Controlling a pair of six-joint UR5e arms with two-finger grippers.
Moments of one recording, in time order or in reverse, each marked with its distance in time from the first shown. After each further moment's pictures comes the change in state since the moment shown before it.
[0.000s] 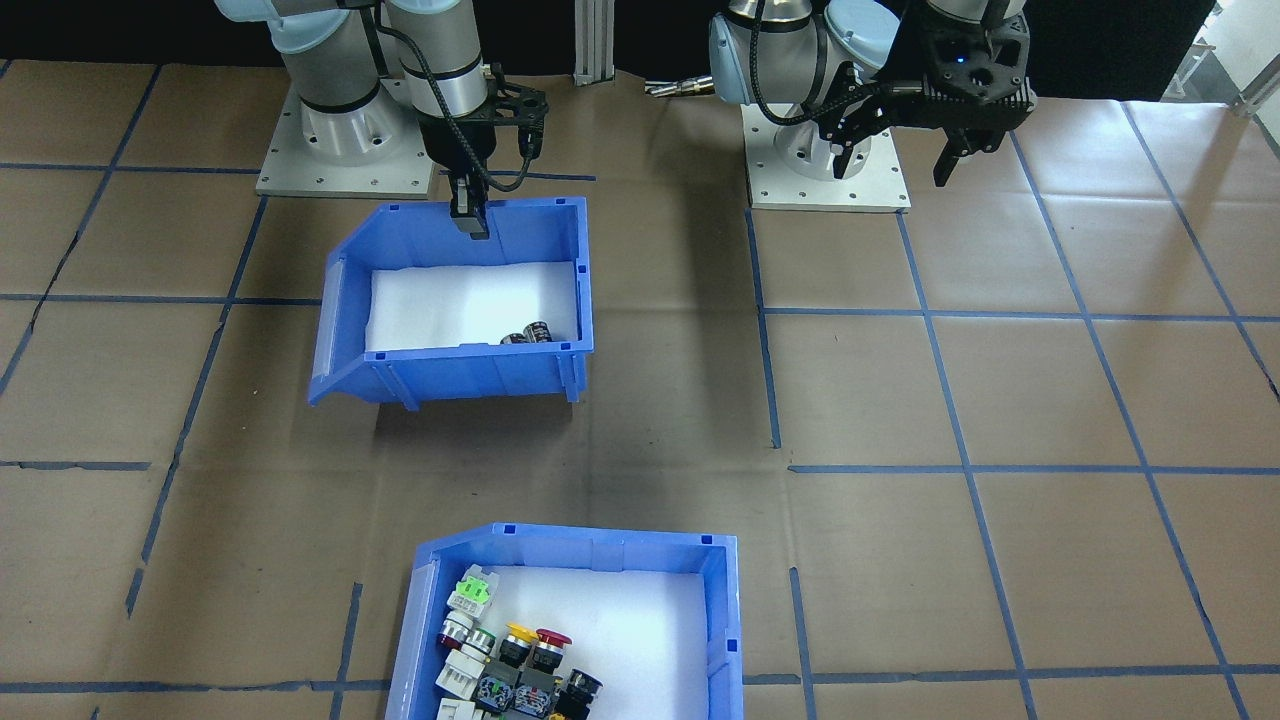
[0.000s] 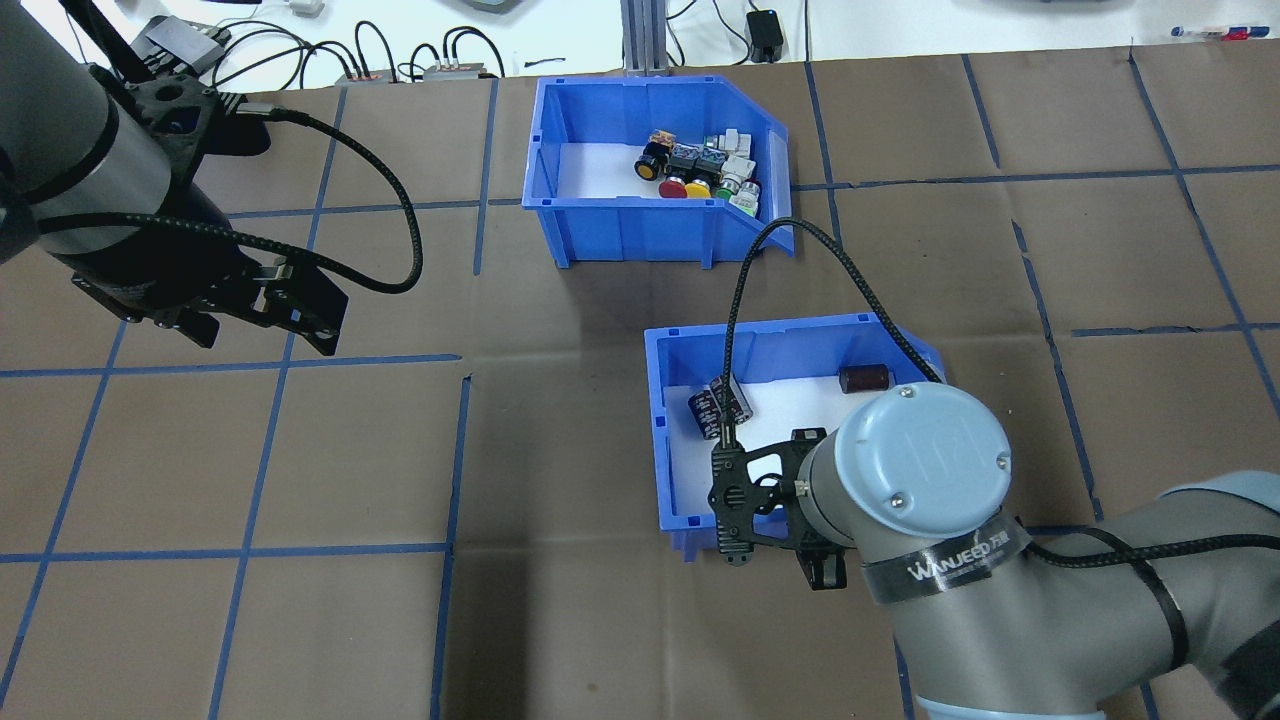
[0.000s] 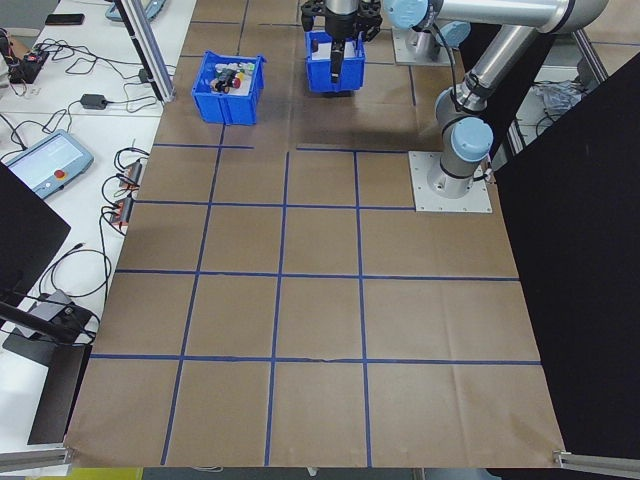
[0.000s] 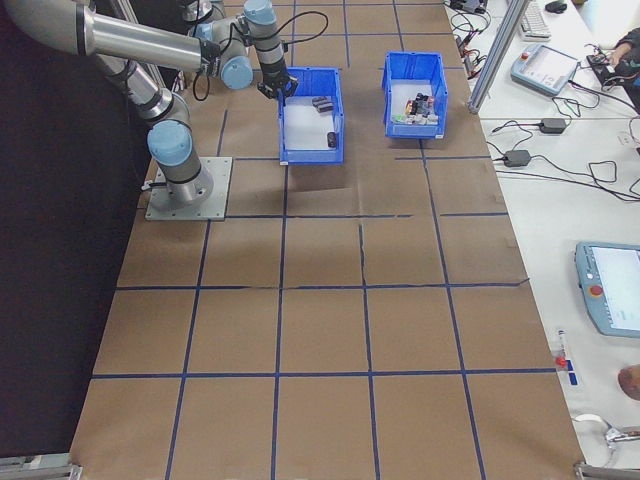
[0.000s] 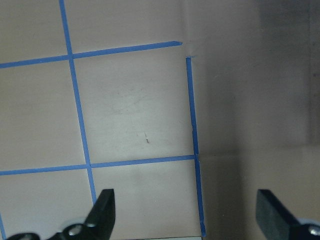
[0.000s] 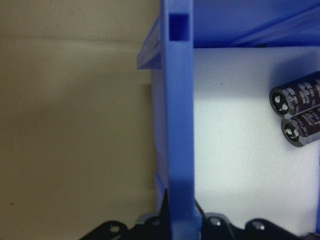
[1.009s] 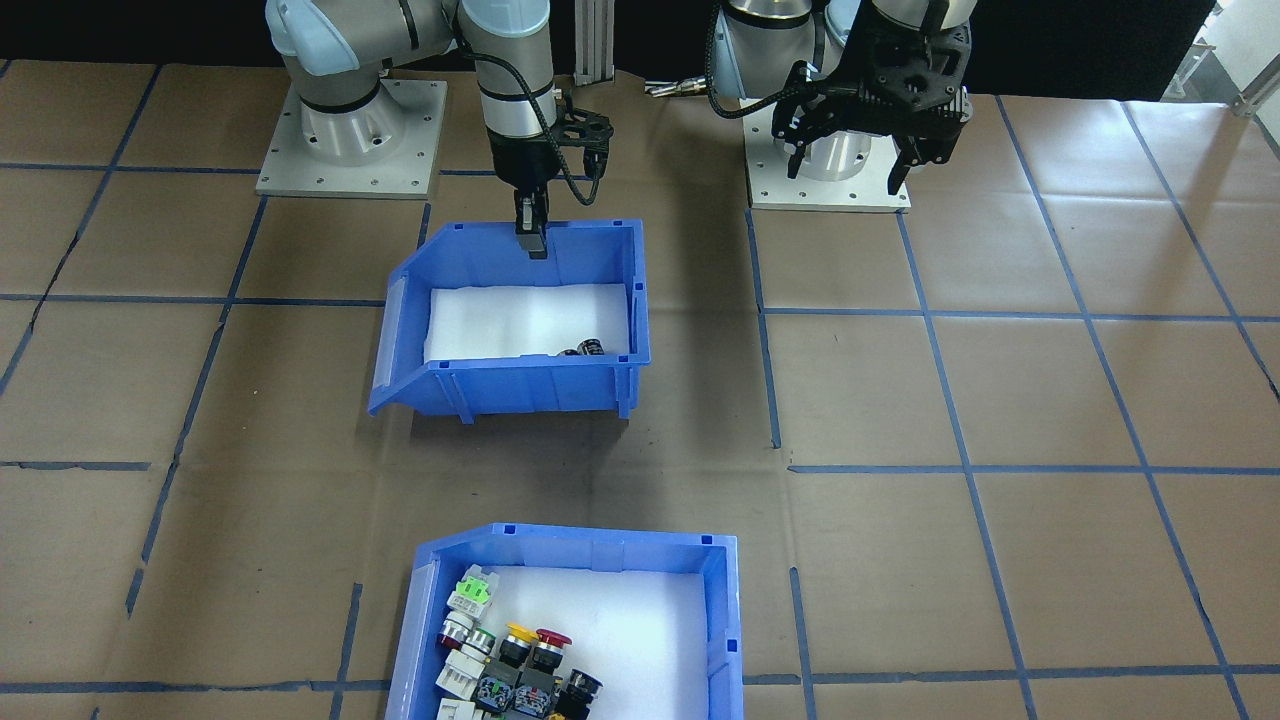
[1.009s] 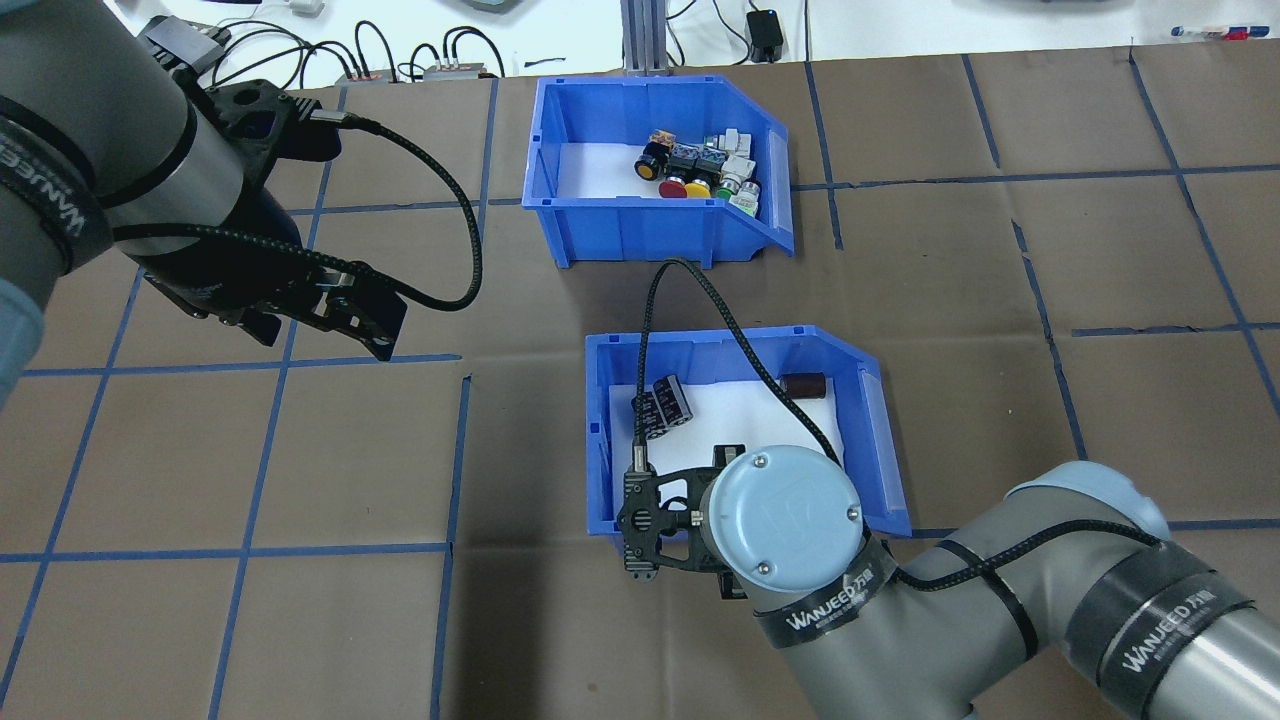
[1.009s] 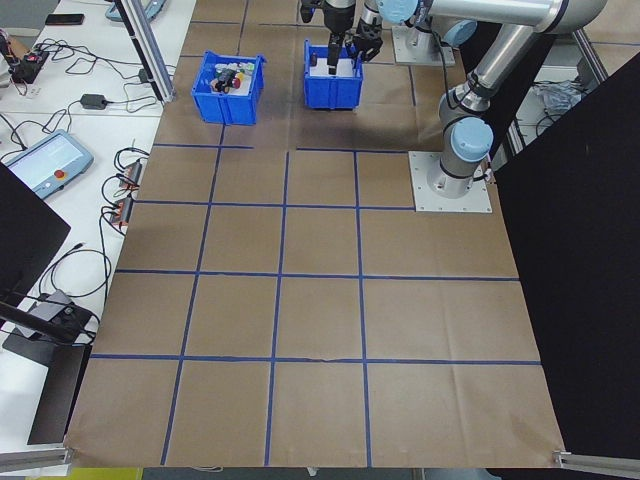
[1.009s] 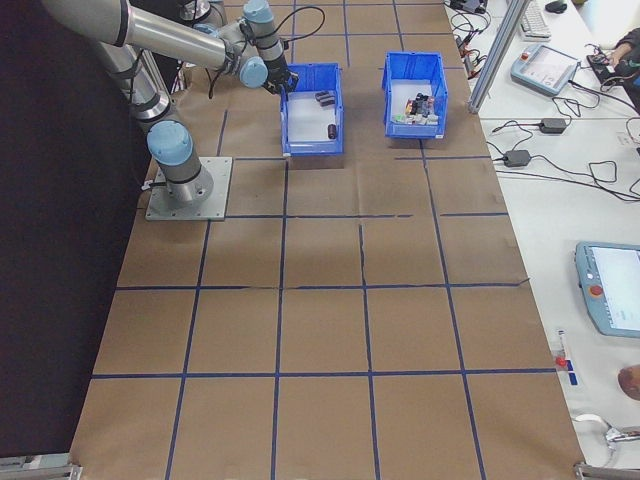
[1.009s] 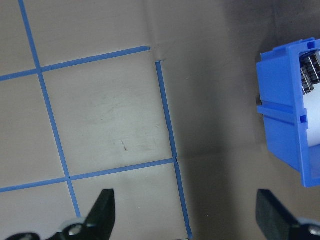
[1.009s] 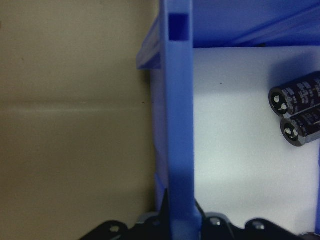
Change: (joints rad) left arm -0.077 -0.022 0.001 0.010 -0.029 0.003; right arm 0.173 0.150 -0.008 -0.208 -0.047 0.197
